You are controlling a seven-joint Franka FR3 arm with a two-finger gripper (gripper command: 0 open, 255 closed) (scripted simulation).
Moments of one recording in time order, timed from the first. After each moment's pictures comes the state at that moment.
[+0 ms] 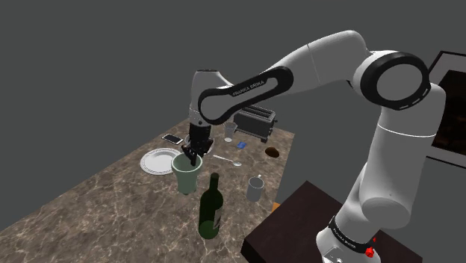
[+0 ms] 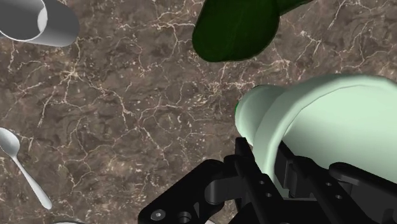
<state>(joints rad) 0.21 0.21 0.27 -1.98 0.10 2.19 0.34</state>
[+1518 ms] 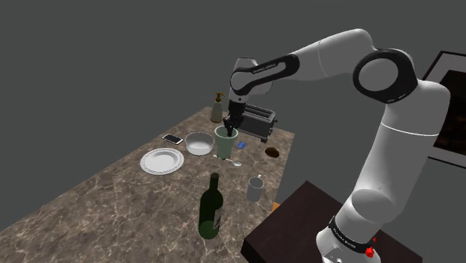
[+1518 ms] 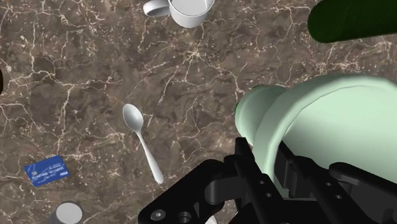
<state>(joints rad) -0.04 0.18 0.09 -1.95 0.13 2.08 -0.10</state>
